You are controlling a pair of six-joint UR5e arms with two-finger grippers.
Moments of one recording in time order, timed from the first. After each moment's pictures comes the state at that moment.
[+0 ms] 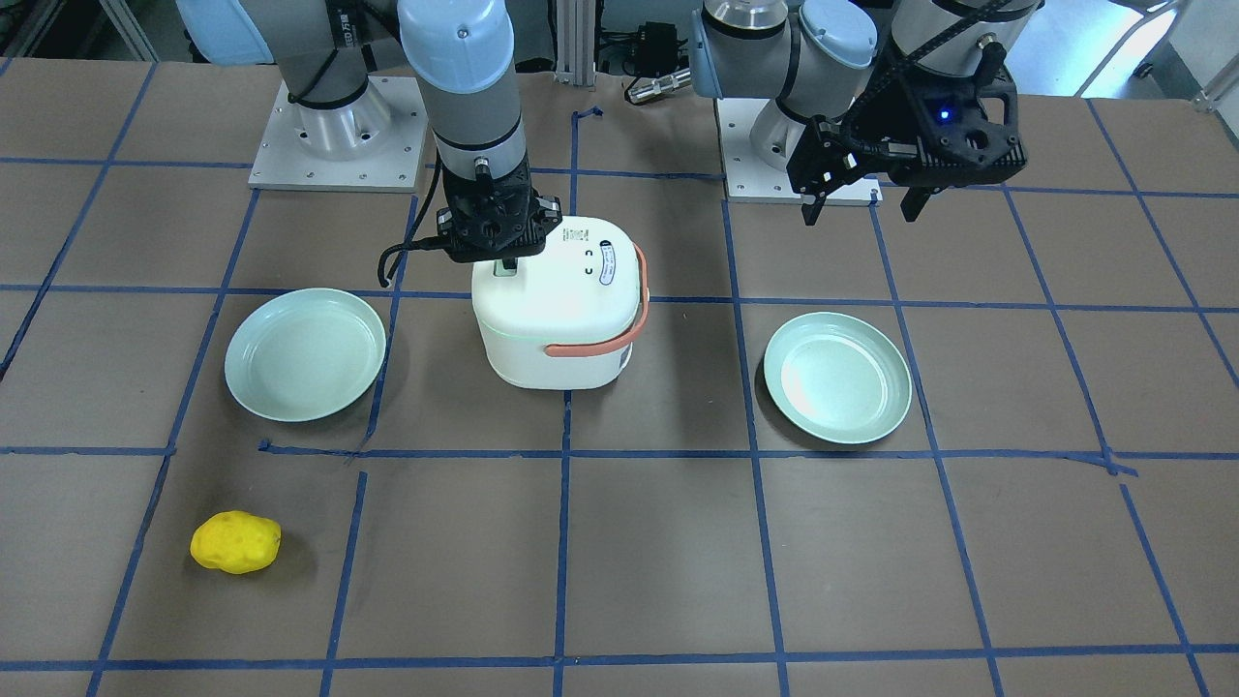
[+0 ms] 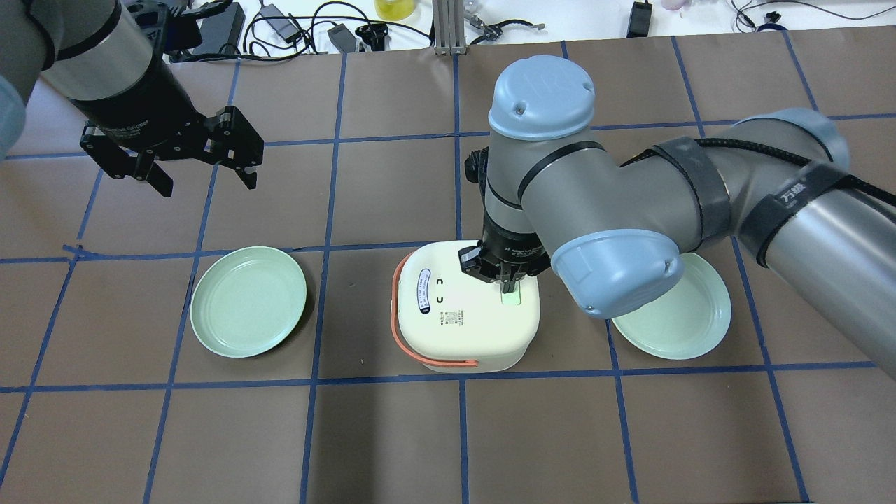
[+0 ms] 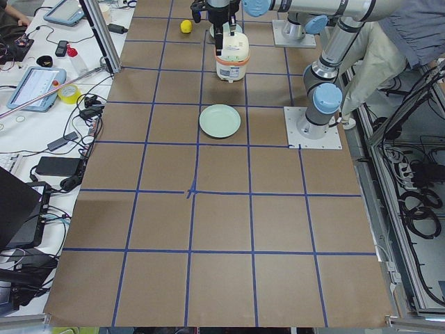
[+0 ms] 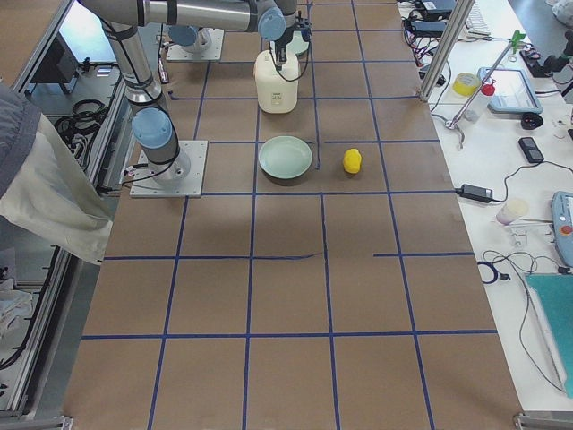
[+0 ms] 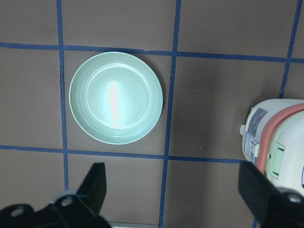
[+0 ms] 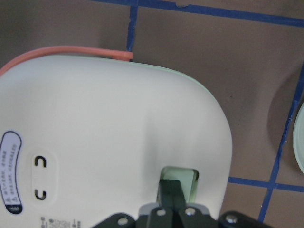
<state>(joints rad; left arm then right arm) -1.55 -1.50 -1.59 -1.62 1.59 -0.05 1.93 -1.51 1.84 -1.83 -1.51 0.22</state>
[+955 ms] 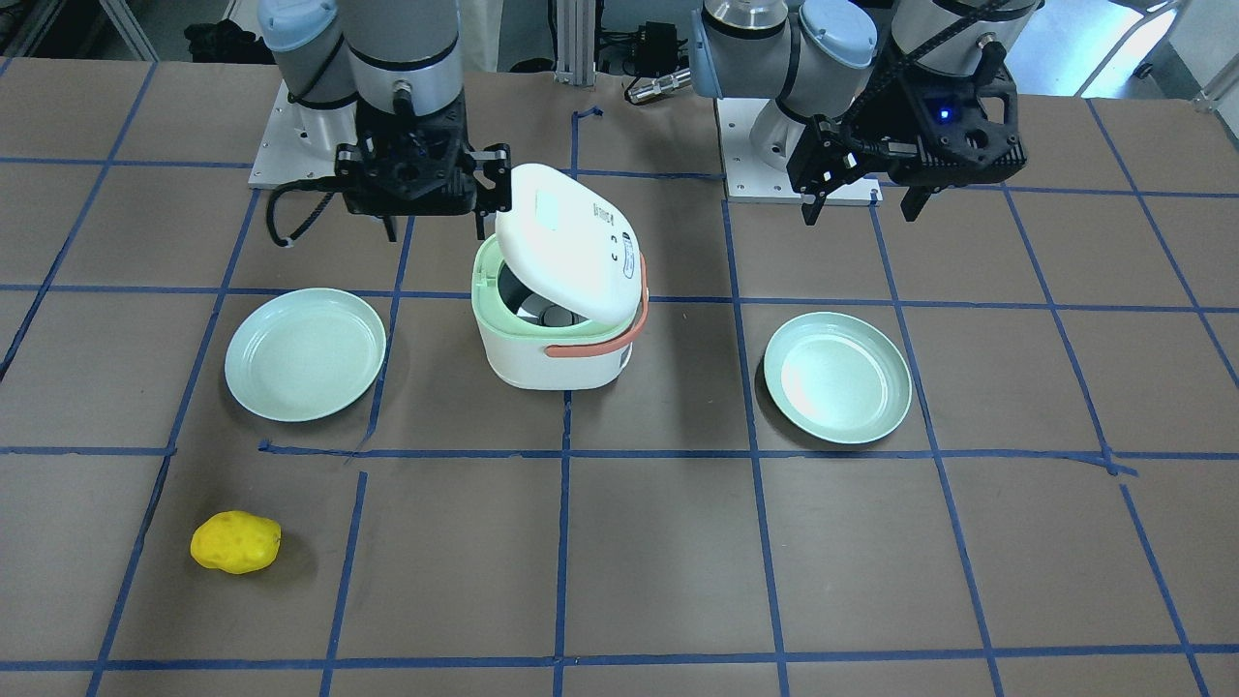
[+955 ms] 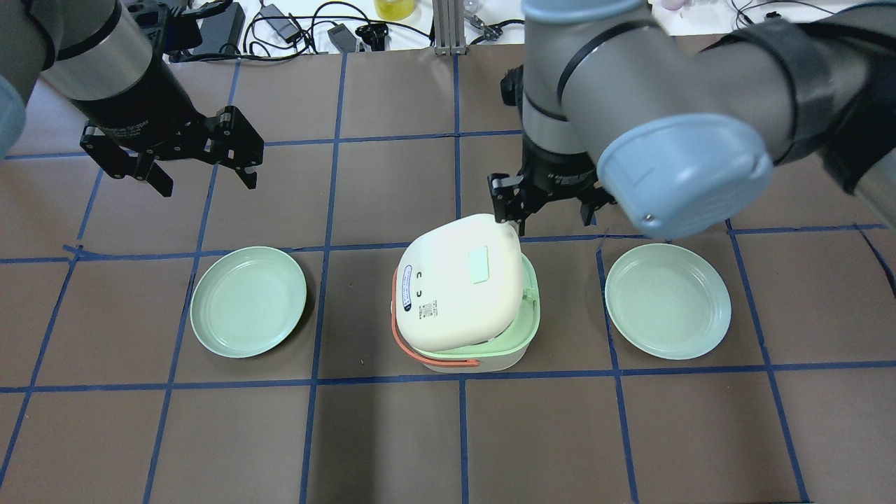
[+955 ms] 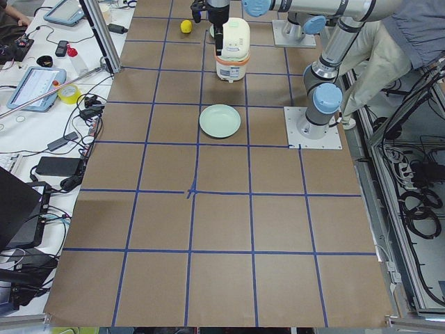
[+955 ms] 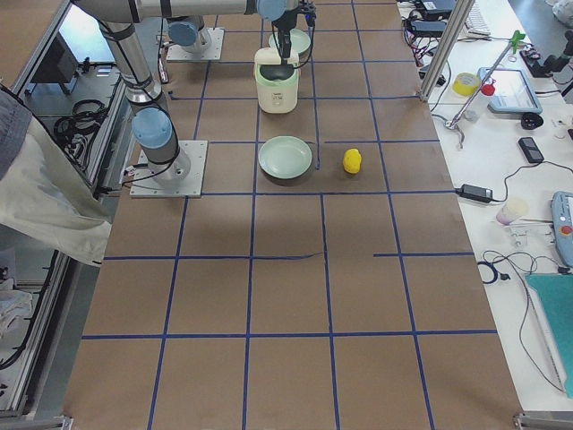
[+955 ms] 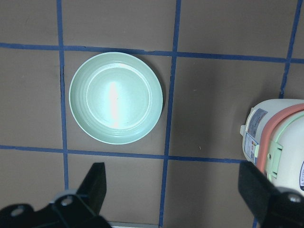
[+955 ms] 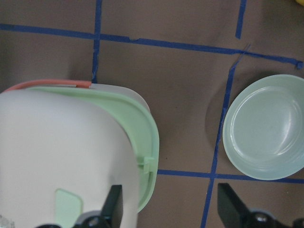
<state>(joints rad) -1.55 -1.50 -1.59 -1.62 1.59 -0.05 1.81 -1.54 1.58 -1.60 -1.62 0.15</state>
